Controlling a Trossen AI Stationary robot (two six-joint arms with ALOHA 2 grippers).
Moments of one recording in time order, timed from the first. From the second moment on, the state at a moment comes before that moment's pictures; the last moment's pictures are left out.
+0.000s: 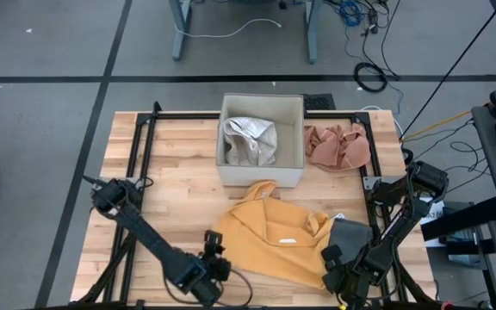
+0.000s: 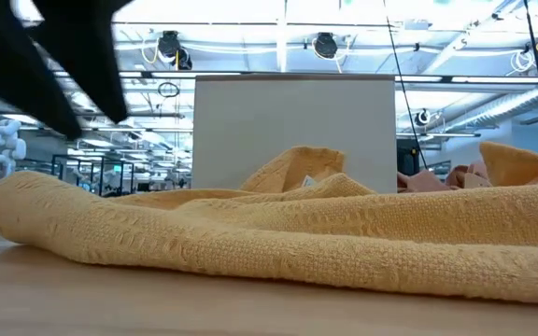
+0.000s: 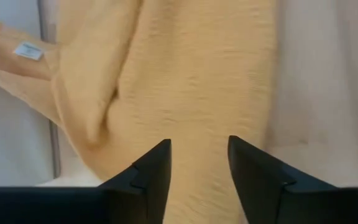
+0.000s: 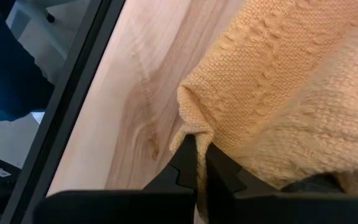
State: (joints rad) left arm -0.73 1.98 1.49 -0.94 -0.56 -0.42; right arm 1.04 1.71 0.89 -0.38 0.15 0.67
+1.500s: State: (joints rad) left arm -0.75 1.98 1.28 -0.87 -0.49 -0.50; right arm 1.04 1.71 0.89 -0.29 0.21 0.67
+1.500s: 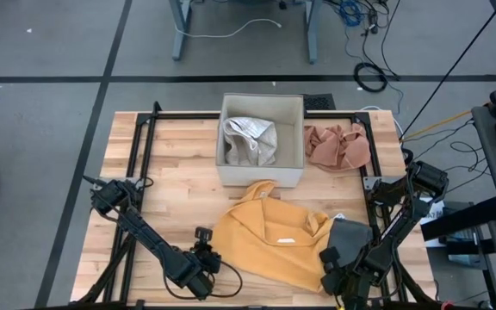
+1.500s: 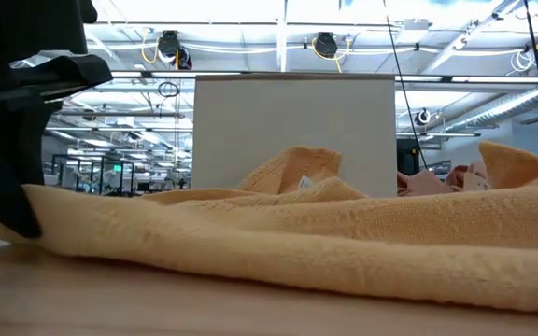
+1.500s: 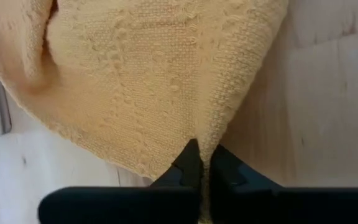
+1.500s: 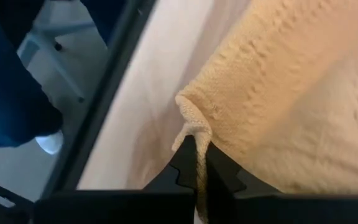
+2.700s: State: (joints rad) left arm -0.80 1.77 2.24 -1.57 -1.43 -0.42; right arm 1.11 0.90 0.89 0.00 0.52 -0.36
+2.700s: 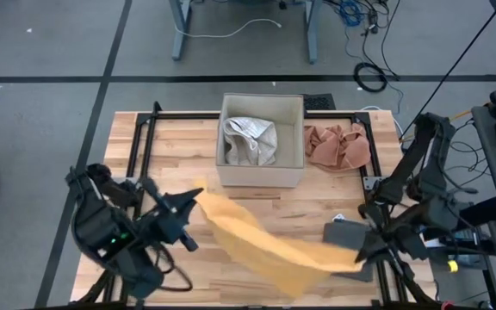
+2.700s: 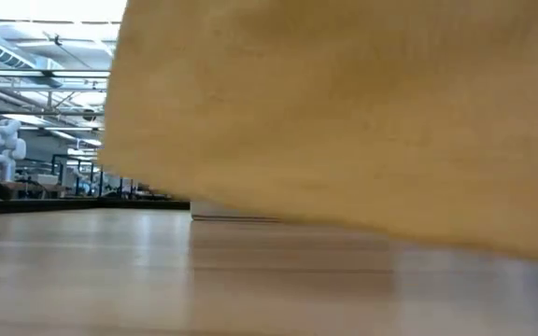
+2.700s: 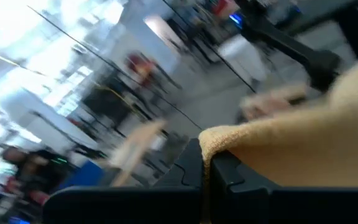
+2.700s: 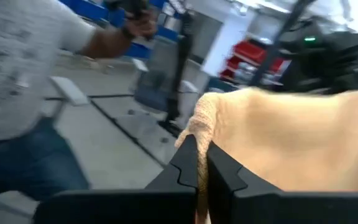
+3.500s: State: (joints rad) left arm -0.74 1.75 2.20 -1.57 -1.48 -0.39; right arm 1.12 0.69 0.89 -0.12 0.65 -0.60
